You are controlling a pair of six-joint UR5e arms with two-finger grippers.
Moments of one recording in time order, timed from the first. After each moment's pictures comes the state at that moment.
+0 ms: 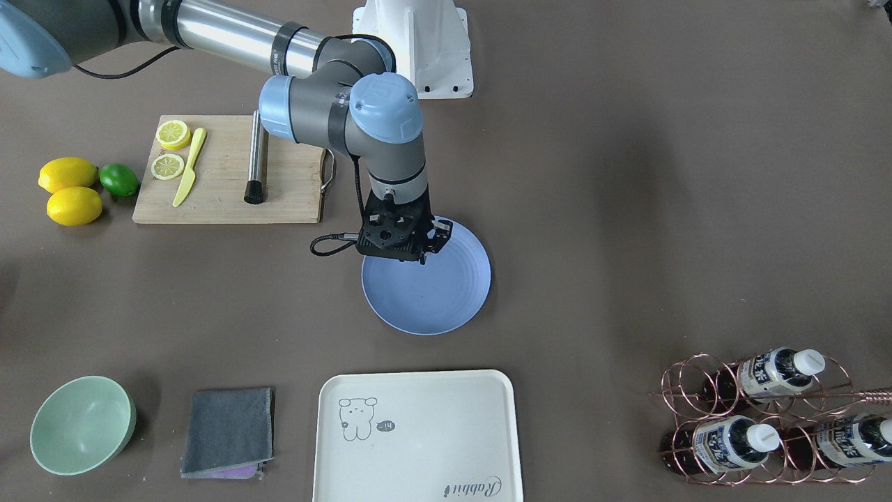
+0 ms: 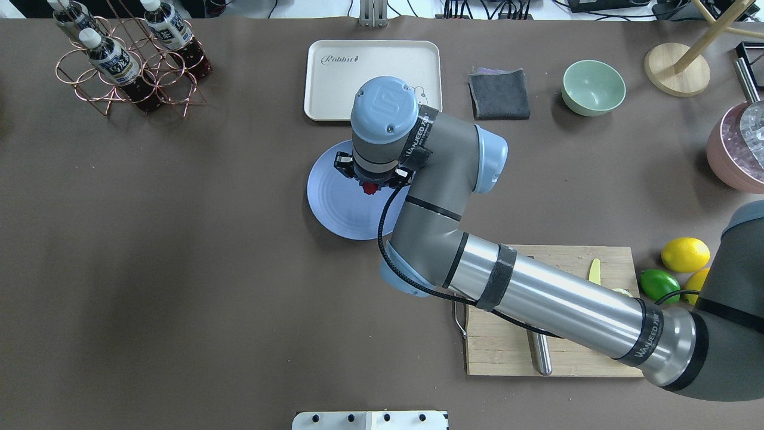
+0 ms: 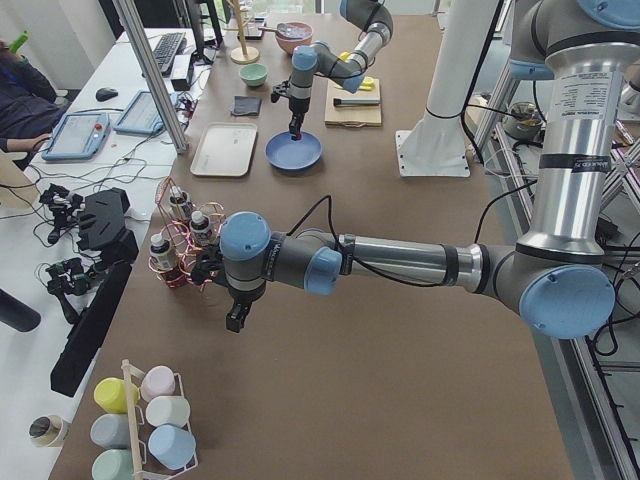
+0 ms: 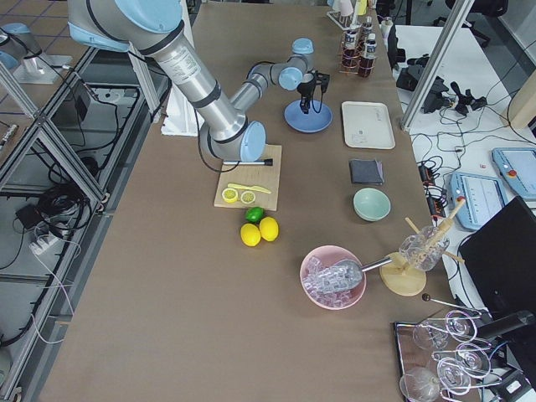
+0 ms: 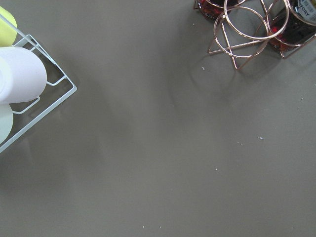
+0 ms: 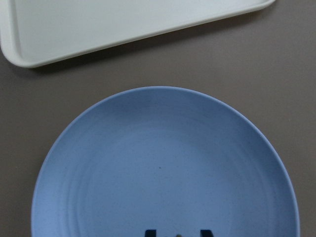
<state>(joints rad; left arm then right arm) -1.57 -1.63 -1.59 -1.76 -2.40 0.07 0.55 -0.66 1.34 -1.43 1.81 1.43</state>
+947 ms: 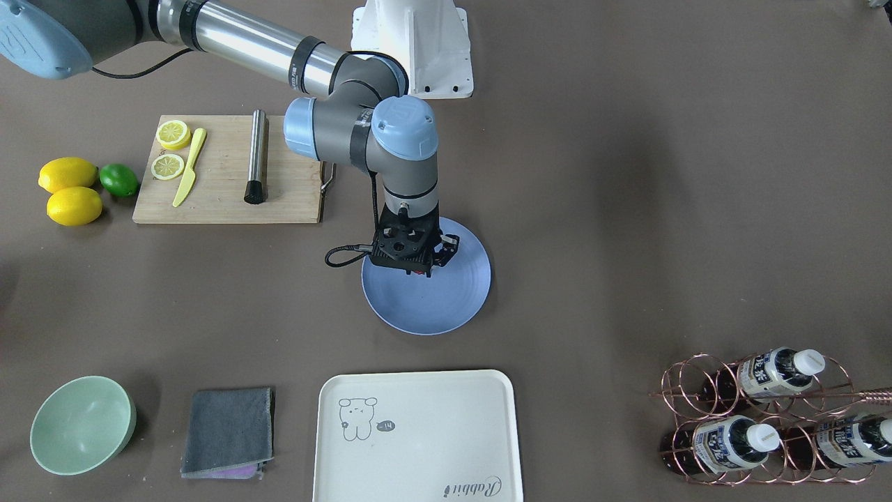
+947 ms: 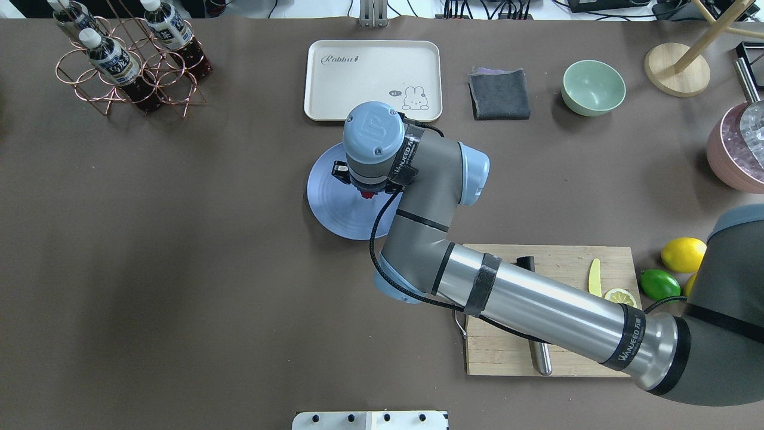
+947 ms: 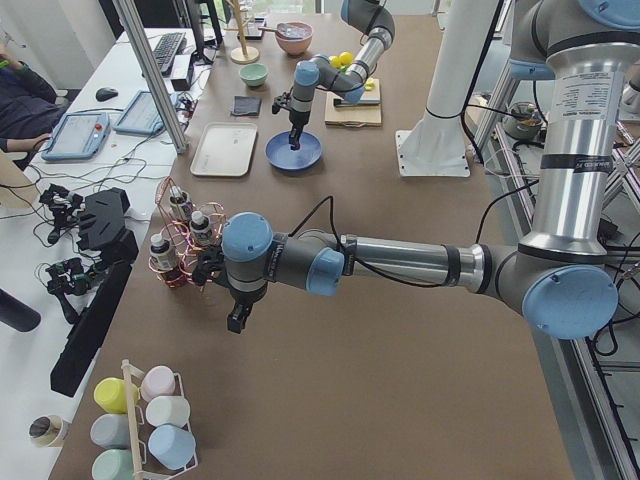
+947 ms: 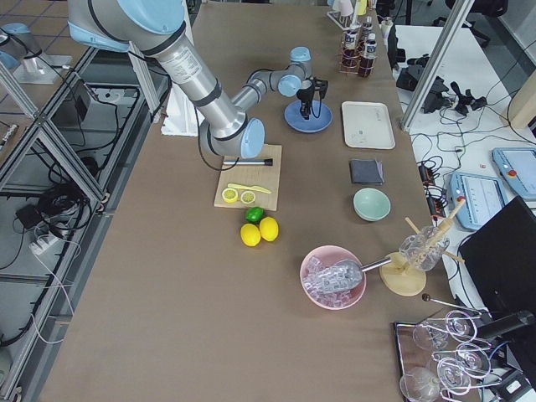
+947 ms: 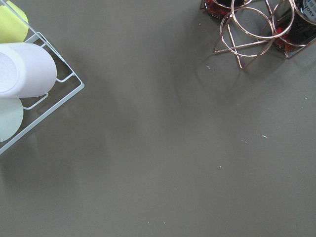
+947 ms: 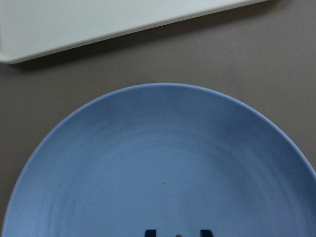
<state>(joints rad) -1.57 -1.62 -1.60 -1.77 -2.40 0.07 0.53 -0.64 1.23 -1.34 1.75 1.44</state>
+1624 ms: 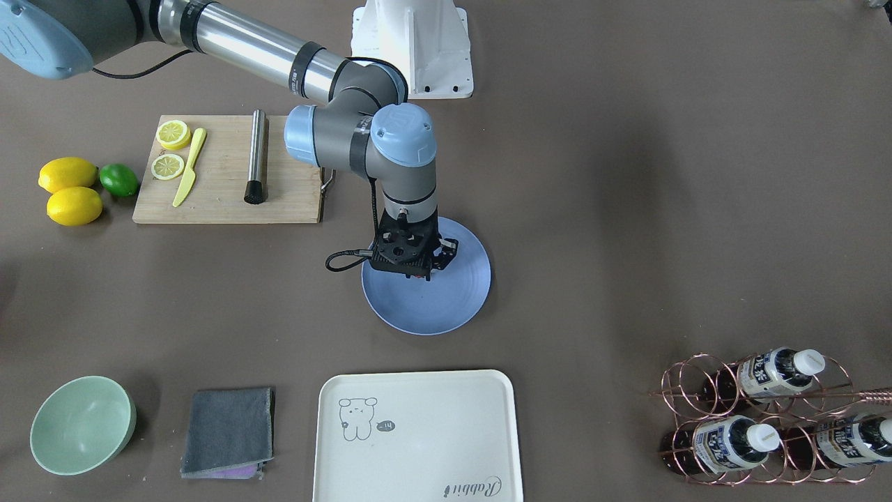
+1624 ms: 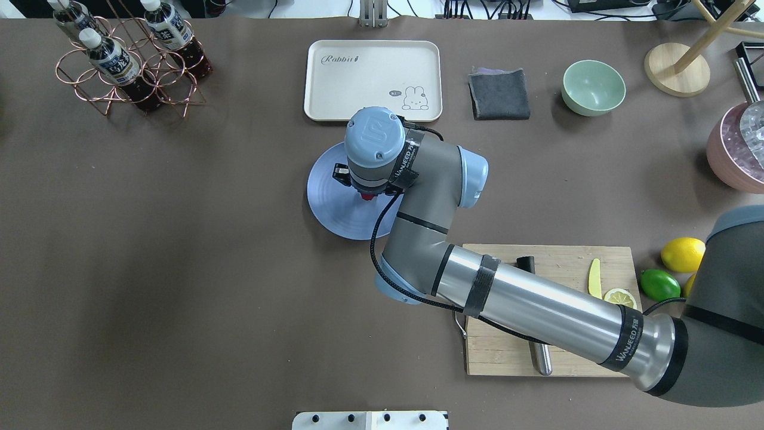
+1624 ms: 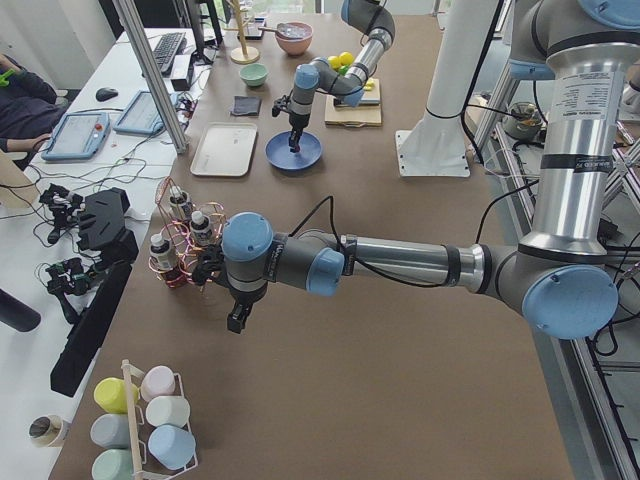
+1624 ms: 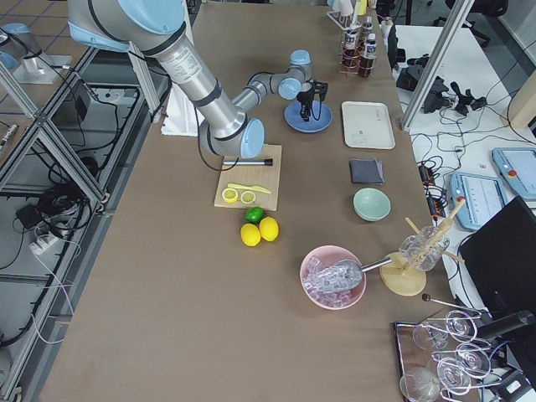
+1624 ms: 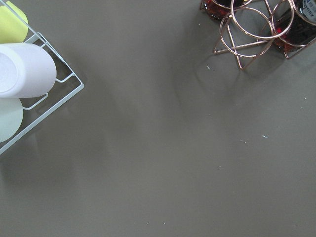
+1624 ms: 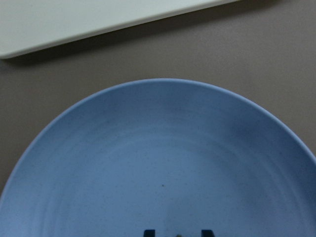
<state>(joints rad) -1.57 -1.62 -1.60 -1.77 -2.40 0.07 0.52 -0.64 1.21 -1.32 1.75 1.44</state>
